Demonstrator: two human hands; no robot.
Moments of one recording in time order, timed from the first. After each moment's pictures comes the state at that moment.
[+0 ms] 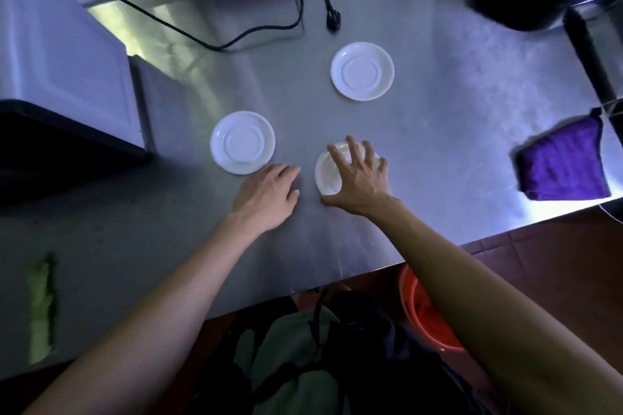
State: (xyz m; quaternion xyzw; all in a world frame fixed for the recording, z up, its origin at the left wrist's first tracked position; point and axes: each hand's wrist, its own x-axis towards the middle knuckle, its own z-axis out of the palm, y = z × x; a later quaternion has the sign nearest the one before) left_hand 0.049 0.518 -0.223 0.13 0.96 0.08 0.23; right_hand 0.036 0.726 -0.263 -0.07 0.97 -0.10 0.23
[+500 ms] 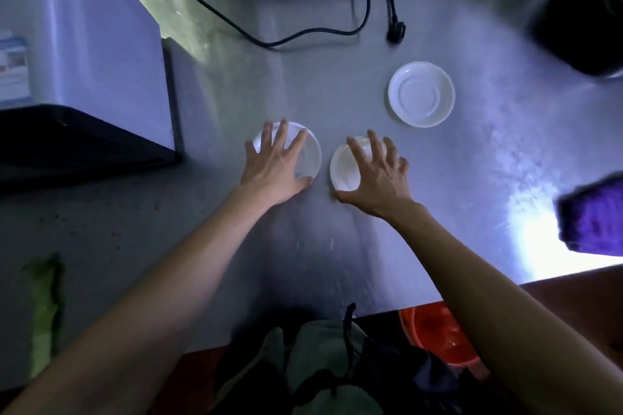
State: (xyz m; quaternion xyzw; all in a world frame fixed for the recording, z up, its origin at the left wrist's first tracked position) left_hand -0.040 0.439 -0.258 0.08 0.97 0.06 0.22; right_hand -0.027 0.659 -0.263 -0.07 0.97 -0.07 0.21
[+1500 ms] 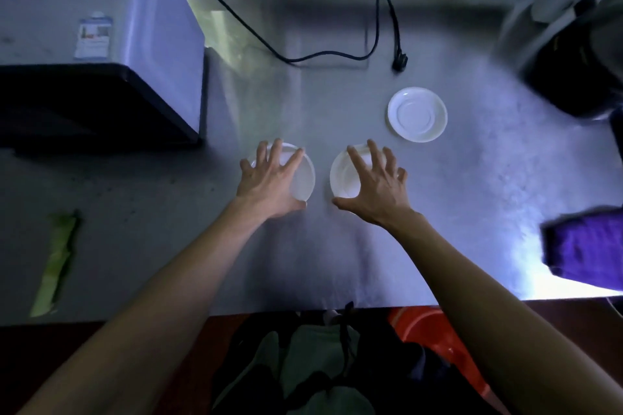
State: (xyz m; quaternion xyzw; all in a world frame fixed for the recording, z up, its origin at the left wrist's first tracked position) left_hand 0.030 0.448 -0.225 0.02 0.98 0.02 0.17; right_hand 0.003 0.675 -0.223 -0.13 0.97 -0.09 0.17
